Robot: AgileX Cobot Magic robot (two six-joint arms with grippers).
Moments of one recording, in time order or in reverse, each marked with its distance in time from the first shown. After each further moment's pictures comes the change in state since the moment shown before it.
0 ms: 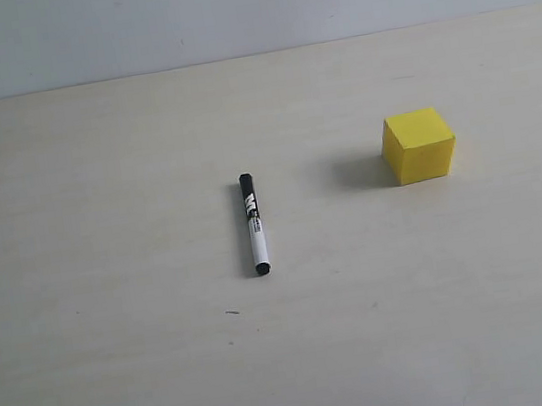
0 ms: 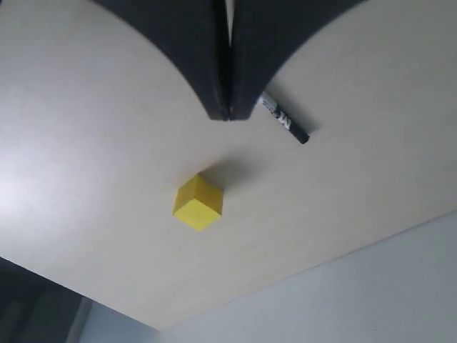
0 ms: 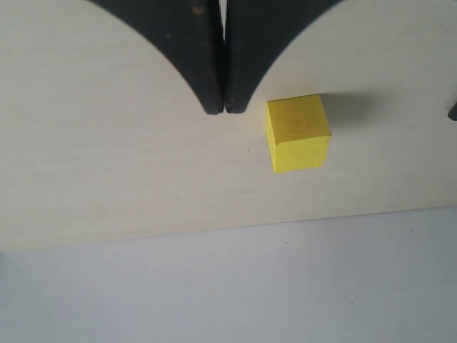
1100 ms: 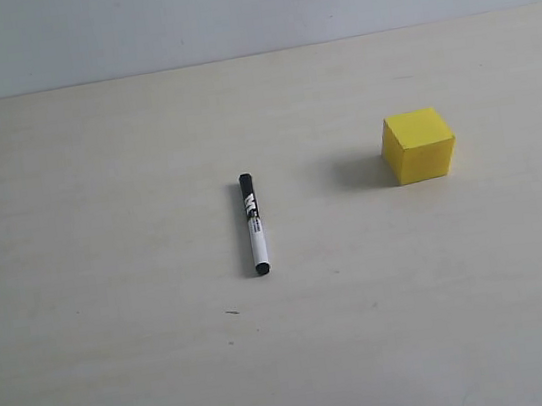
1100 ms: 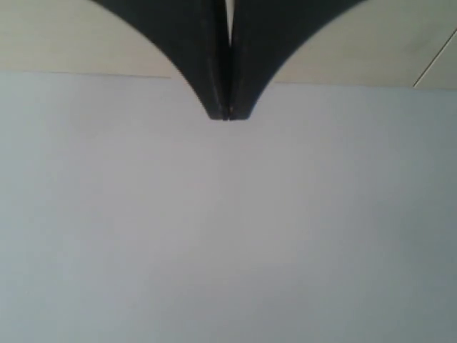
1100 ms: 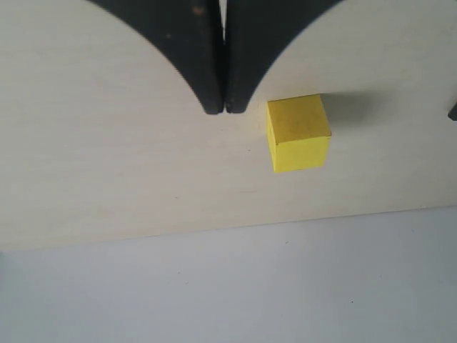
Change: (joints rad) left arm 0.606 -0.751 0.000 0.102 0.234 0.021; right arm 0.000 0.000 0.000 0.000 0.000 0.002
